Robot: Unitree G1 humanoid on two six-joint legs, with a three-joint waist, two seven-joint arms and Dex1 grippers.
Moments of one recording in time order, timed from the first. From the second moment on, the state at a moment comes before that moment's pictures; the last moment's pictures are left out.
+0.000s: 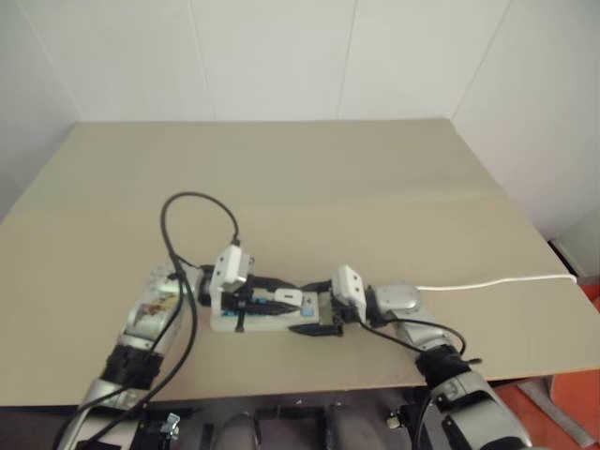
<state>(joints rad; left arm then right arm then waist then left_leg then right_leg) -0.43 0.52 -0.13 0.06 -0.40 0.07 -1.41 -0.50 -0.28 0.28 0.45 0.19 -0.19 1.27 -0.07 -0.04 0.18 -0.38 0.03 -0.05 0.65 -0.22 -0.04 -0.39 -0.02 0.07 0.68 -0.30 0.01</state>
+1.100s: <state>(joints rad) -0.40 0.55 -0.14 0.08 -0.39 0.04 -1.43 -0.50 -0.28 0.29 0.45 0.19 -0.19 1.27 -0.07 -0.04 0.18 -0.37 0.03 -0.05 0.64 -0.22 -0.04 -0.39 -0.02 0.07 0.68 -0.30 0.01</state>
